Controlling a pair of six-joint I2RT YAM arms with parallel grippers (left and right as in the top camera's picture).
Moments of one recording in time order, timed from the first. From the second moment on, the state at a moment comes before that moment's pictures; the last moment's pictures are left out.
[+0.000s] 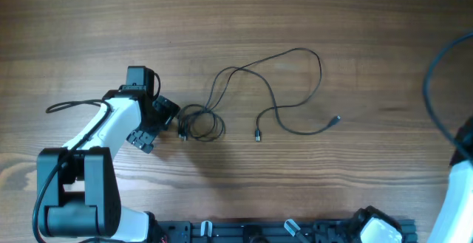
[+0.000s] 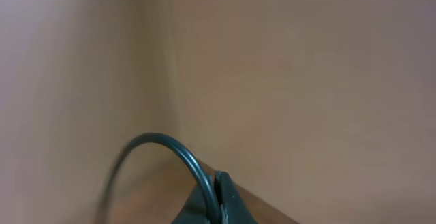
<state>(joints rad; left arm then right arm) -0.02 1.65 0.86 -0.69 0.03 -1.00 -0.62 1.10 1.04 0.04 0.21 0.06</state>
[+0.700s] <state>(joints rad) -0.02 1.65 0.86 -0.70 0.03 -1.00 -0.89 1.52 1.04 0.08 0.24 -0.19</state>
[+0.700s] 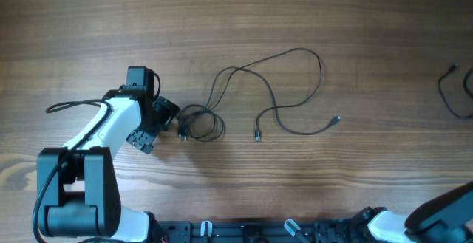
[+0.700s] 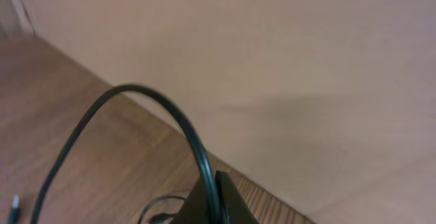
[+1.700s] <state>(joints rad) -0.02 1.65 0.86 -0.70 0.06 -1.00 -0.88 1.81 1.43 -0.74 0.16 0.14</state>
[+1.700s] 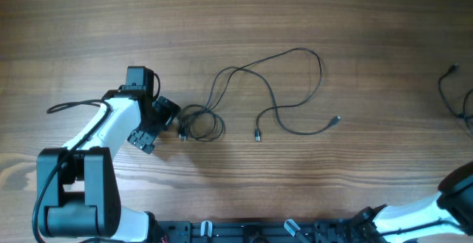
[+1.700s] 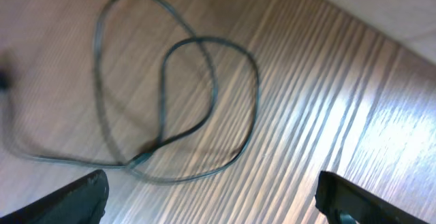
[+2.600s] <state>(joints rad) -0.02 1.65 0.86 -0.53 0.38 -0.65 0.15 1.73 1.35 -0.60 -0.47 0.50</state>
